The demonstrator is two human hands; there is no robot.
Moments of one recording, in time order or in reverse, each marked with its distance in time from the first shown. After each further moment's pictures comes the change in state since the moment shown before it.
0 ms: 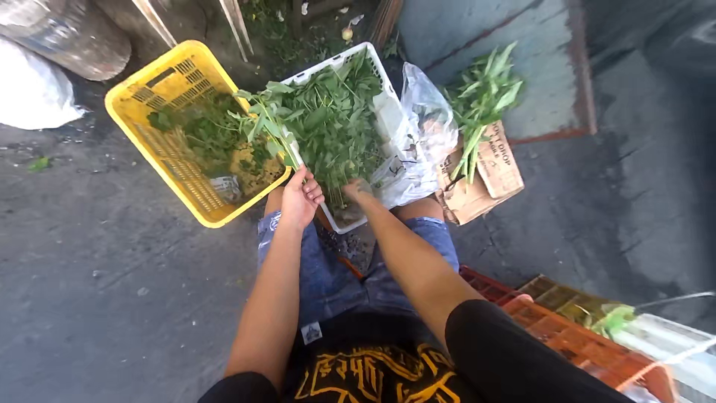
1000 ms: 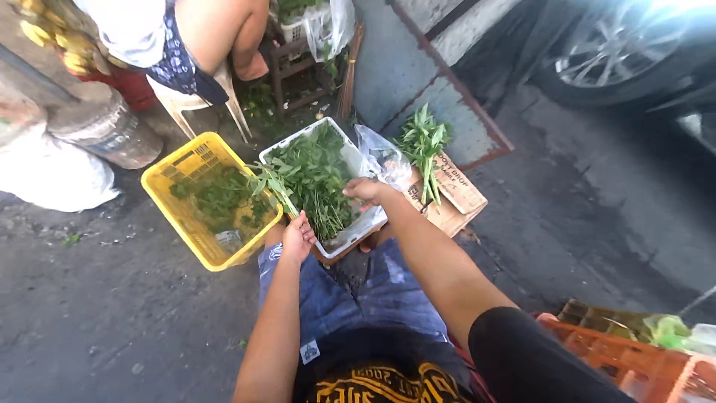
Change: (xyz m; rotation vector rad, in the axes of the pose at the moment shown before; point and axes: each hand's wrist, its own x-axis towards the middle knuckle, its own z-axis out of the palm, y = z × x) left_hand -0.024 -0.038 0.003 0.133 0.035 -0.042; right_hand -0.067 -0.026 -0.164 0.353 -0.246 -0.139
